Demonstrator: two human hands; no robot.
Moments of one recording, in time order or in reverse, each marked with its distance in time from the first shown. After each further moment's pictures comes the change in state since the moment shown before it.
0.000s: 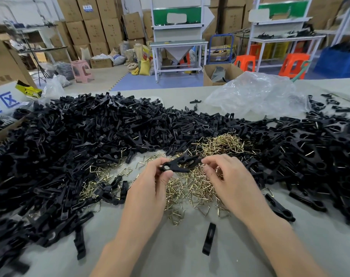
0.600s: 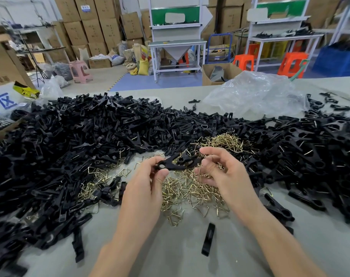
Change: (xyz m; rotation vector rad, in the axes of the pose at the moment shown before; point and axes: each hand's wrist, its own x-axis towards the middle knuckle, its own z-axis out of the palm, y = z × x) left_hand 0.003 -0.006 -0.002 -0.033 0.038 -0.034; right_hand 0.004 -0.015 0.003 0.976 0.011 0.326
